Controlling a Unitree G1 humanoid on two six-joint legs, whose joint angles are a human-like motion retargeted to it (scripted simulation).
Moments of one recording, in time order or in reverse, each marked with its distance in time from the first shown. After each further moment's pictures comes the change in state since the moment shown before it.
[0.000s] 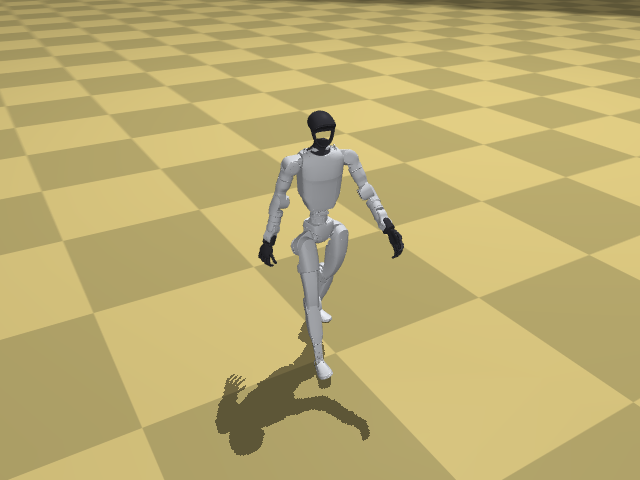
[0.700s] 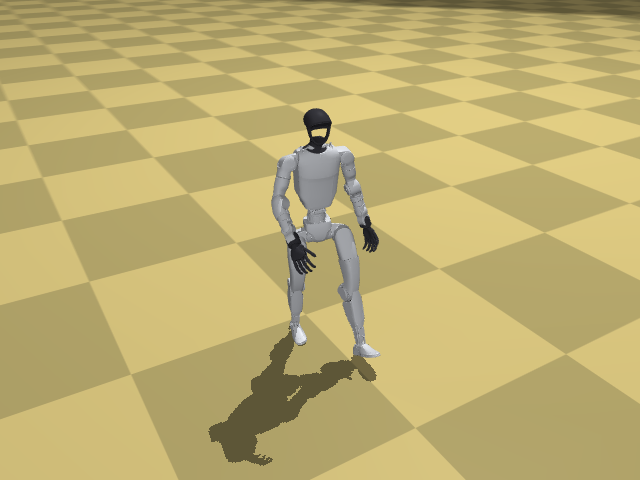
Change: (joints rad) left arm 0.596 -0.099 0.222 0.267 0.090 0.014 -0.023; right arm -0.453 -0.093 0.167 -0.569 0.053 -0.169 -0.164; waist 0.501 -0.075 0.059; left_leg -0.481 0.108 0.342 -0.136 0.338 -0.088; right_leg 0.511 0.131 0.509 0.072 -0.205 -0.076
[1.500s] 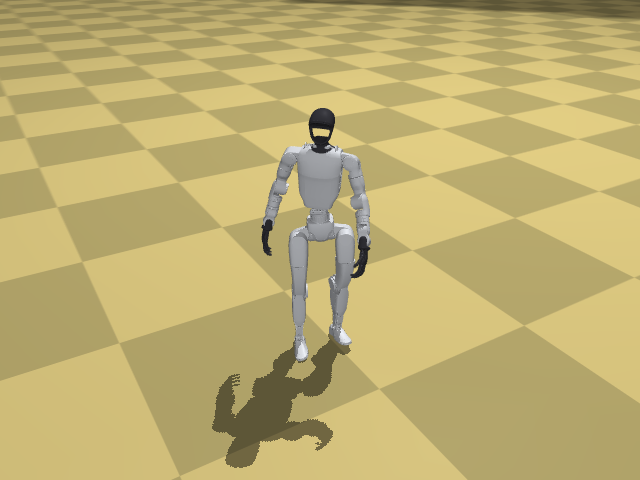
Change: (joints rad) left arm -0.411 0.102 -0.283 -0.096 0.213 -0.015 -0.169; right arm 0.535 0.087 -0.192 0.337 0.203 0.056 0.150; waist -0.365 -0.039 -0.094; left_leg 0.300 -0.149 0.015 0.058 -0.139 0.092; right_leg -0.283 -0.014 0.003 0.016 0.227 0.031
